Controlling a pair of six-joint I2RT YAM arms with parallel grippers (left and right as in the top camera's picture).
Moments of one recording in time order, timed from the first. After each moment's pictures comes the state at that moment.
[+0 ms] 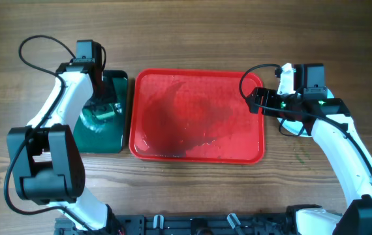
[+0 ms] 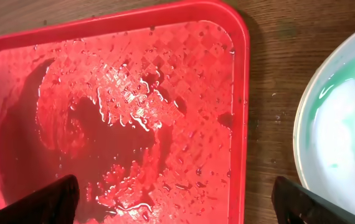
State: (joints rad) left arm 0.02 1.83 1.25 -0.78 -0.16 -0.22; right arm 0.05 1.41 0.91 -0.58 -0.30 0.22
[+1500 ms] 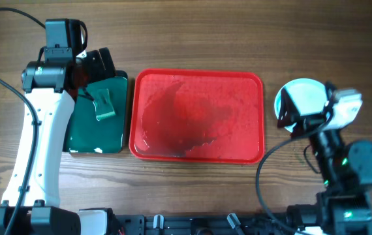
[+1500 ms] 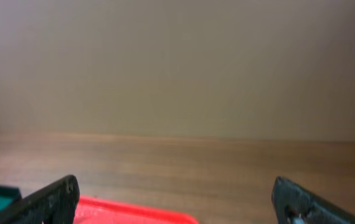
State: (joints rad) left arm -0.01 1.51 1.43 -0.91 -0.13 -0.25; right arm 0.02 0.47 0.52 -0.09 -0.17 0.07
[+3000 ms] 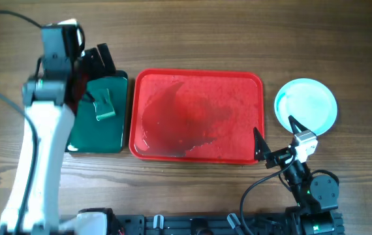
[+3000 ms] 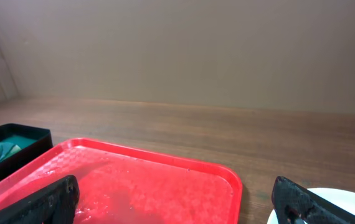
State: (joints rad) left arm -0.01 1.39 1.30 -0.68 -0.12 -0.24; right arm 0.14 0.02 0.01 0.02 -0.19 0.07
